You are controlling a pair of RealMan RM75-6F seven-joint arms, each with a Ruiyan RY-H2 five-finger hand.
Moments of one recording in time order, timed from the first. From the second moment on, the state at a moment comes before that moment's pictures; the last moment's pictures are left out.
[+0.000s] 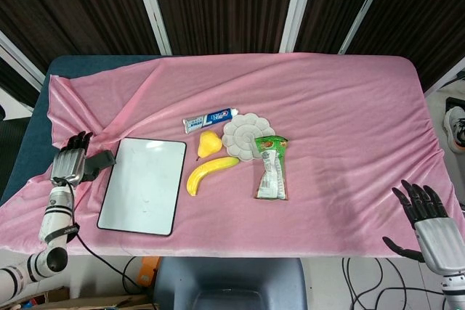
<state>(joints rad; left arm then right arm) -0.56 -1.41 -0.22 -1.30 0.86 0.98 0.31 0.00 -1.07 -0.05 -1.55 -1.71 1.57 -0.03</state>
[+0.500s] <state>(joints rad) -0.22 -1.30 0.03 -1.53 1.45 1.53 0.16 -0.01 -1.08 -0.03 -1.56 -1.68 1.59 -0.04</state>
